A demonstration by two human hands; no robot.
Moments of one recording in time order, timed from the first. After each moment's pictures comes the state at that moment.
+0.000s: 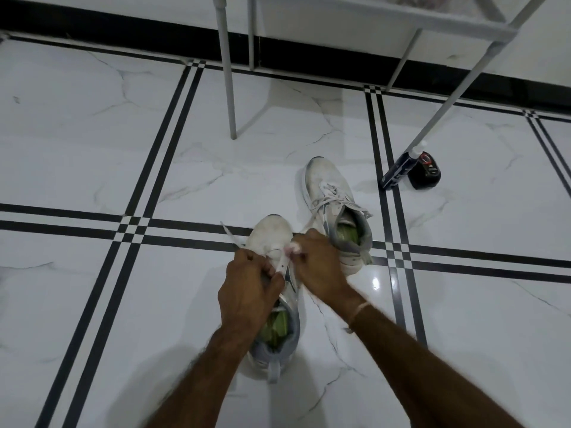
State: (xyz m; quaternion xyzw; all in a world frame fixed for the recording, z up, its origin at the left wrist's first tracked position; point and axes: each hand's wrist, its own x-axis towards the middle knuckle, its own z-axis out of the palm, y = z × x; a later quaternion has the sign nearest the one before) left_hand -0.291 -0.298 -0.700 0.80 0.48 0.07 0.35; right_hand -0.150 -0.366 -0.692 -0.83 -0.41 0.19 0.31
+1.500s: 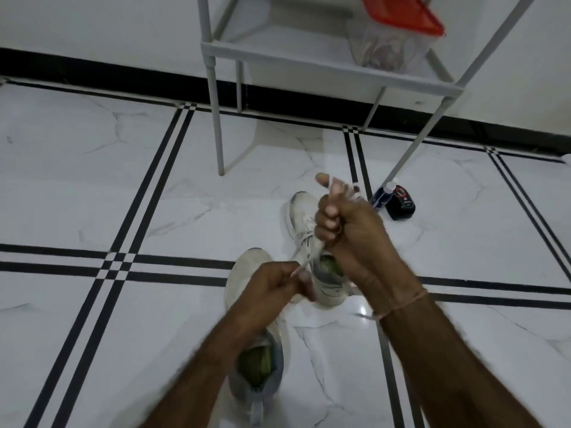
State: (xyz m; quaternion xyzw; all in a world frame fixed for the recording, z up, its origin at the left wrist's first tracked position) left_hand -0.244 -0.289 -0.630 0.66 0.23 0.11 0.71; right_hand -0.095 -0.352 -0.548 -0.52 -0.13 0.42 0.74
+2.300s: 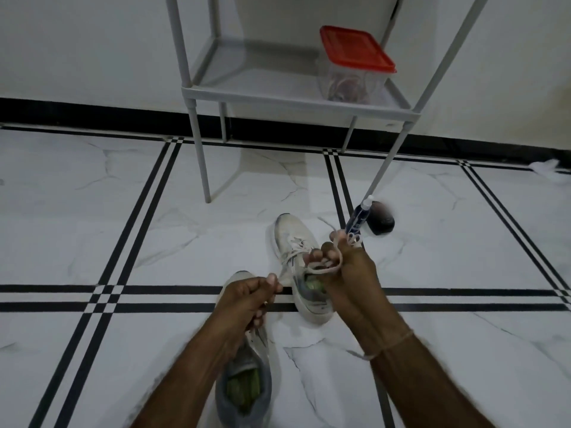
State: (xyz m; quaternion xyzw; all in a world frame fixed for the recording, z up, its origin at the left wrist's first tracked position) left_hand -0.244 -0.282 -0.607 0.50 0.36 0.09 0.78; right_hand -0.106 -0.382 -0.556 -0.49 0.01 0.35 0.80
